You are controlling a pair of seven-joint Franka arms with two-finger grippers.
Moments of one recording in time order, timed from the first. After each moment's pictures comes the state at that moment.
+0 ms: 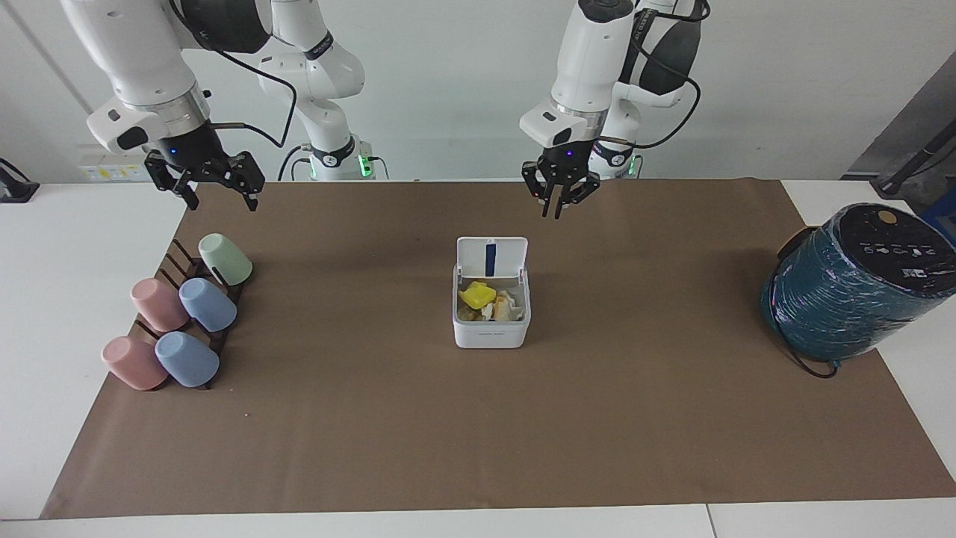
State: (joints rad) left arm -0.58 -0.09 -0.05 -1.92 -0.01 2.00 -0.34; right arm 0.05 -0.08 -0.07 -1.70 -0.04 1.65 0.01
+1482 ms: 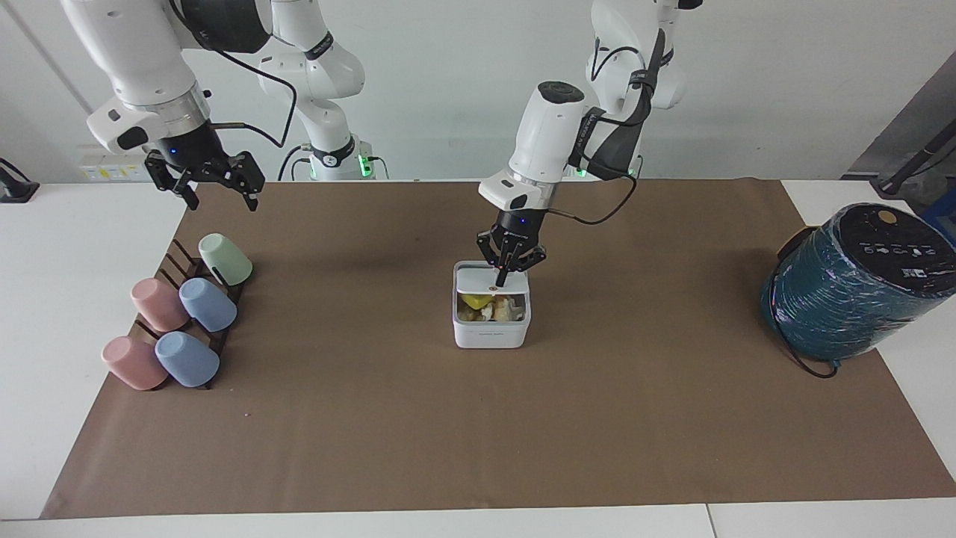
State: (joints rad) left arm -0.62 0.18 -0.03 -1.94 -0.01 2.55 -0.41; right arm 0.05 -0.08 -0.07 -1.70 -0.04 1.65 0.01
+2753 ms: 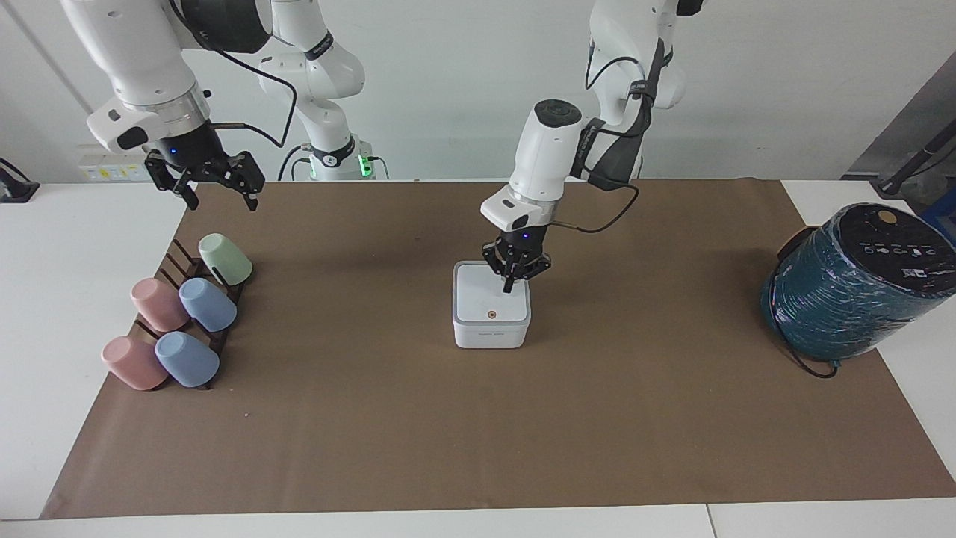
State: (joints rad) left arm -0.59 0.16 -0.02 -1.90 -0.01 2.34 -0.41; right arm 0.05 -0.08 -0.07 -1.70 -0.04 1.65 0.01
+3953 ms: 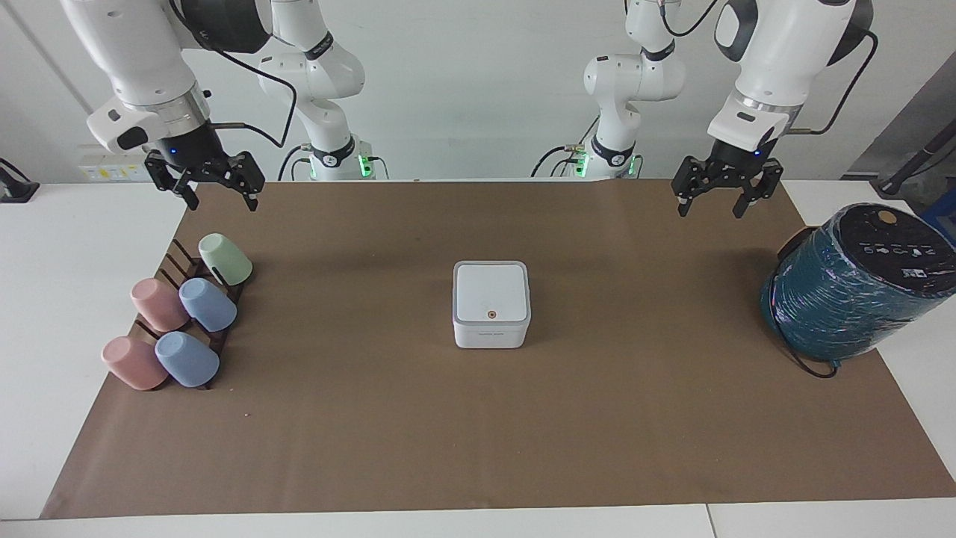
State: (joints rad) left arm -0.12 -0.13 -0.01 -1.77 0.00 1.80 0.00; right arm 0.05 -0.08 -0.07 -1.70 -0.04 1.65 0.01
